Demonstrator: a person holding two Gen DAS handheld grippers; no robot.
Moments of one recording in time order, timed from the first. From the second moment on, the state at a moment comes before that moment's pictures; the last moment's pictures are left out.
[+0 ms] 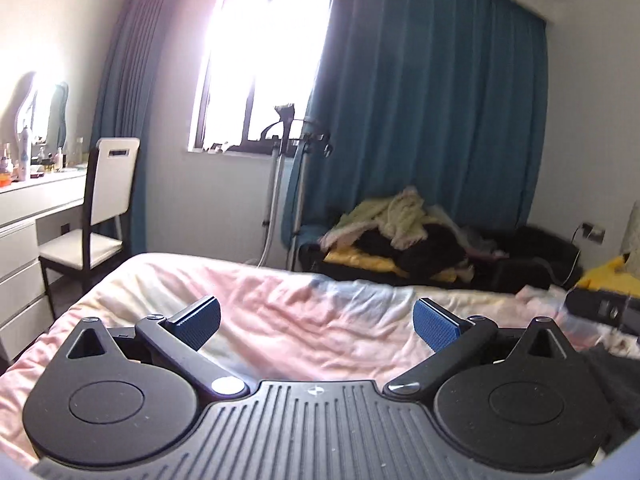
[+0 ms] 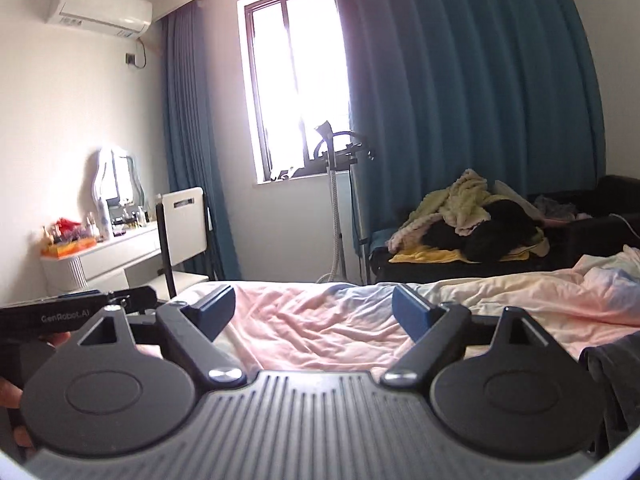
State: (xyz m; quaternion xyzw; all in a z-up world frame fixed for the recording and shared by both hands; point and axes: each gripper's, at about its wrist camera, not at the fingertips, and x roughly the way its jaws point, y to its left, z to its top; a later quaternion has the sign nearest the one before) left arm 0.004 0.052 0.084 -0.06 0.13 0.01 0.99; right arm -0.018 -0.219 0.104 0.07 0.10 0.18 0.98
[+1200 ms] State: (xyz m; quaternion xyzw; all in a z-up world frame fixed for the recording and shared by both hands) left arm 0.027 0.016 0.006 -0.02 0.17 0.03 0.98; right arm 0.005 -0.250 0.000 0.07 0.11 0.07 0.99
